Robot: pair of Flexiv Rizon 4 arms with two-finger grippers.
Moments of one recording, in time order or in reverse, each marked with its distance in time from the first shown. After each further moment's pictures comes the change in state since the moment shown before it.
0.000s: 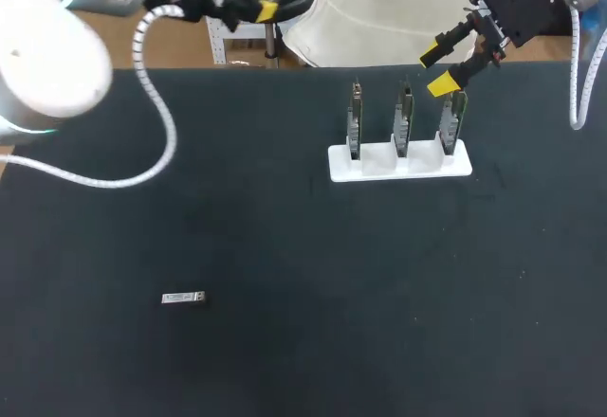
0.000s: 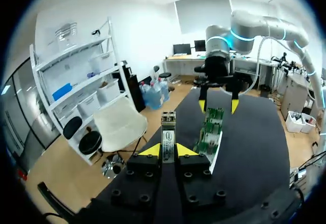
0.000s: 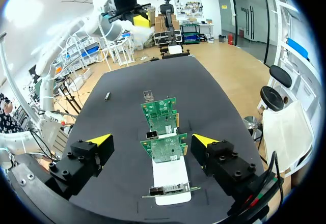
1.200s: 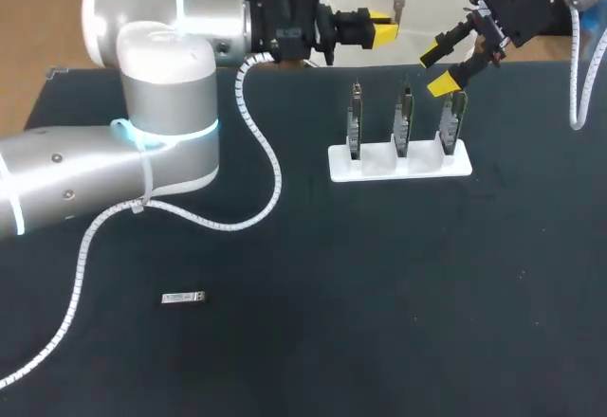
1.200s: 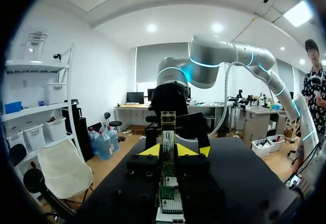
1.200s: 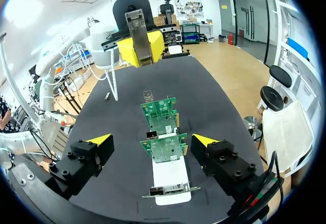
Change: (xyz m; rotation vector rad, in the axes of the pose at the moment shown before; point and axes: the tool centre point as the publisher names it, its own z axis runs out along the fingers) left arm -0.051 -0.095 0.119 0.428 -0.456 -0.010; right arm 0.000 0.000 0.000 0.000 0.000 0.000
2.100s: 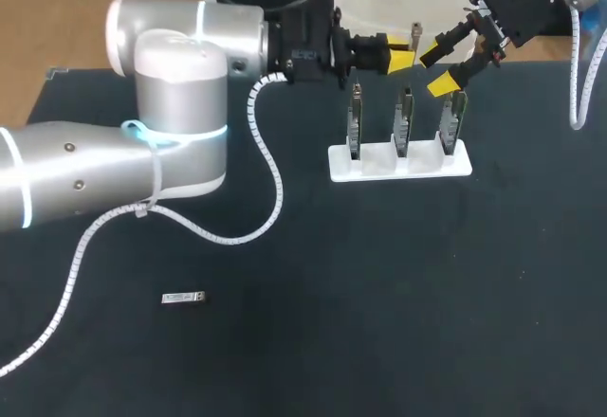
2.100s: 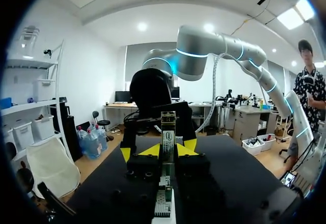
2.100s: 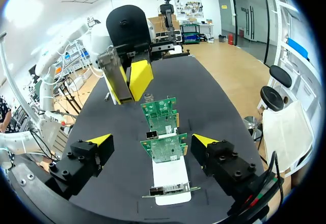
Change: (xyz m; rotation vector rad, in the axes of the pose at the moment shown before) left arm 0.023 -0.026 0.021 0.096 0.004 -0.011; right arm 0.000 0.000 0.000 0.000 0.000 0.000
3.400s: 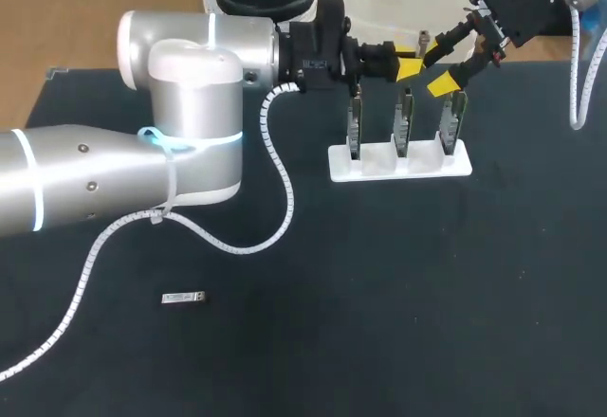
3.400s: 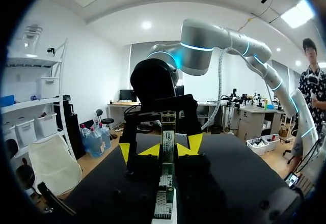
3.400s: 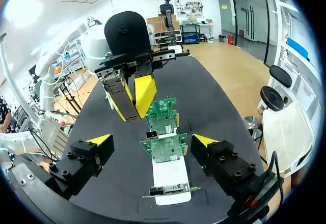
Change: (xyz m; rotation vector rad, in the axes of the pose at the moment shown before) left arm 0.010 0.002 0.013 -0.042 0.005 -0.004; right arm 0.000 0.000 0.000 0.000 0.000 0.000
